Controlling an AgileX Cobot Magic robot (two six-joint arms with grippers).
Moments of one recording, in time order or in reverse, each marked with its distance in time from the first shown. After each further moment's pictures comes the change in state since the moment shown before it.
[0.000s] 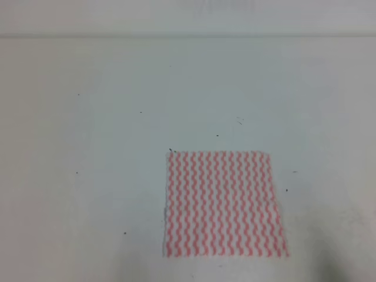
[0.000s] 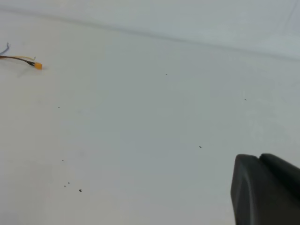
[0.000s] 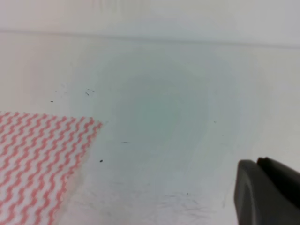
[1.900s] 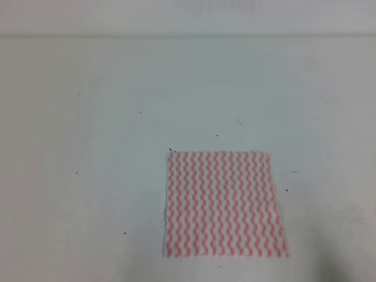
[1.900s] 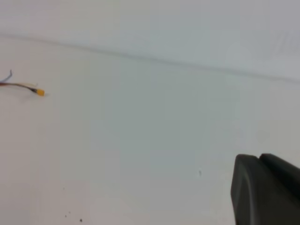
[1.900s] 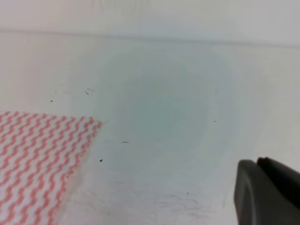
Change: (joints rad) left arm 0.000 -0.009 0.008 0.001 -0.083 0.012; right arm 0.000 0.002 -0.002 0.000 0.002 0.000
